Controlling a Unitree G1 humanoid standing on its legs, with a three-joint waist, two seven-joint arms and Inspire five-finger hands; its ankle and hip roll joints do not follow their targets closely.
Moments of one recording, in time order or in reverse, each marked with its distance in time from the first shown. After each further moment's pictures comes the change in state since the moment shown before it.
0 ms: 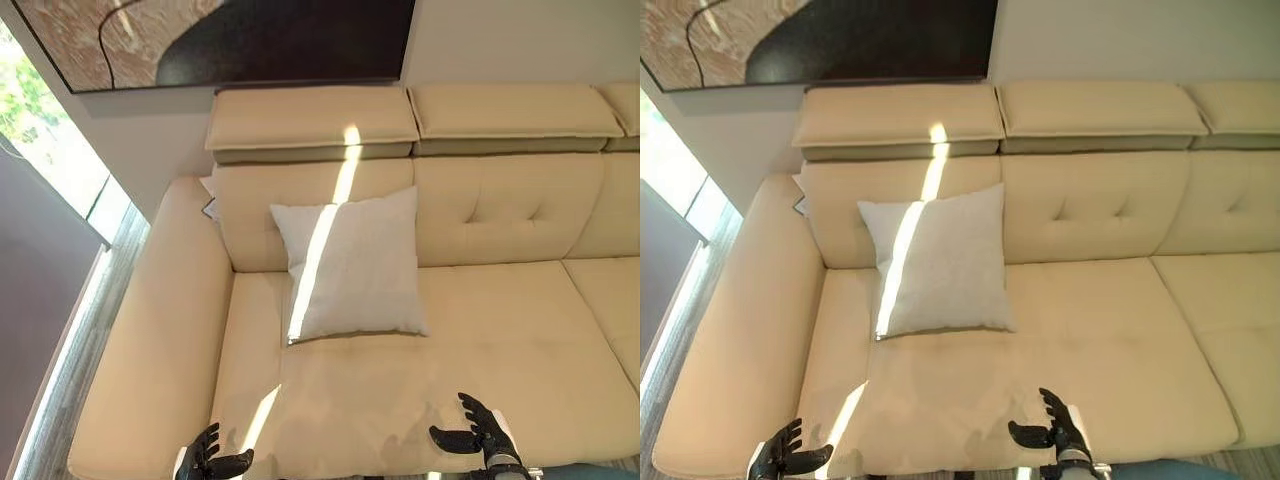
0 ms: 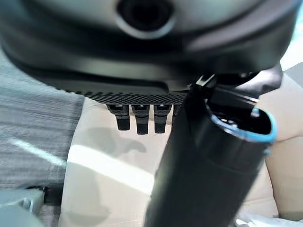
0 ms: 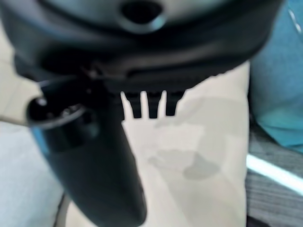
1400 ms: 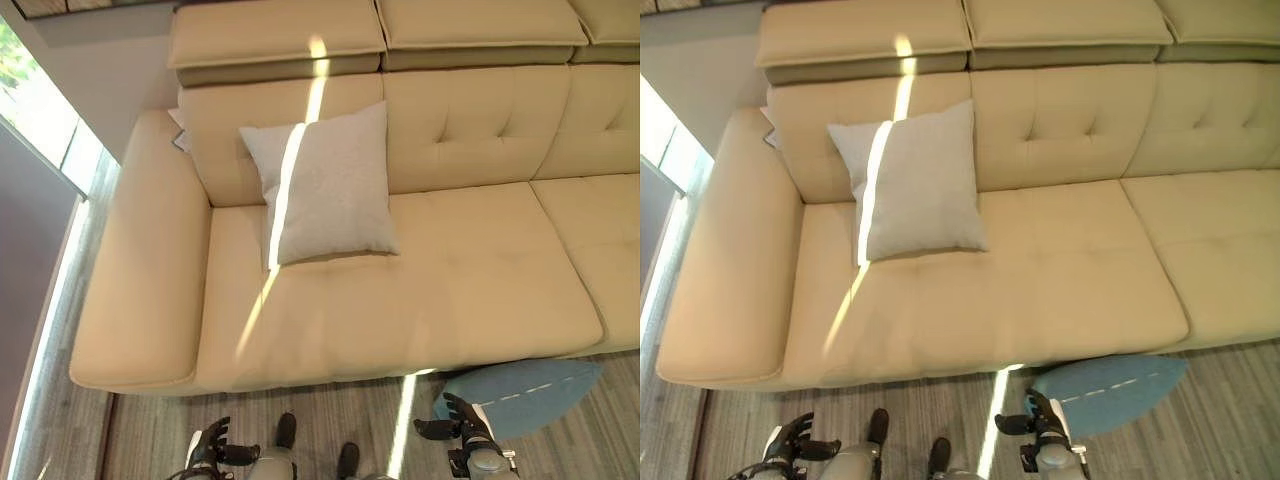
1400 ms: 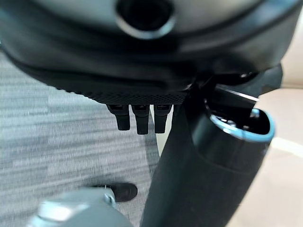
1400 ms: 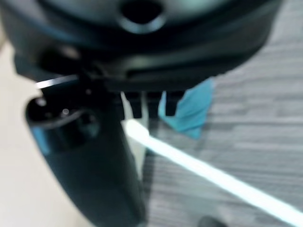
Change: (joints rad) left arm -0.214 -0.018 -0.037 0.241 0.095 0.005 0.017; right arm -0.223 0.050 0.081 0.256 0.079 0.040 -0.042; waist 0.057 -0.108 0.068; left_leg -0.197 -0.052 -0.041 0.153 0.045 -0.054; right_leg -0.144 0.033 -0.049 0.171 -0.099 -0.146
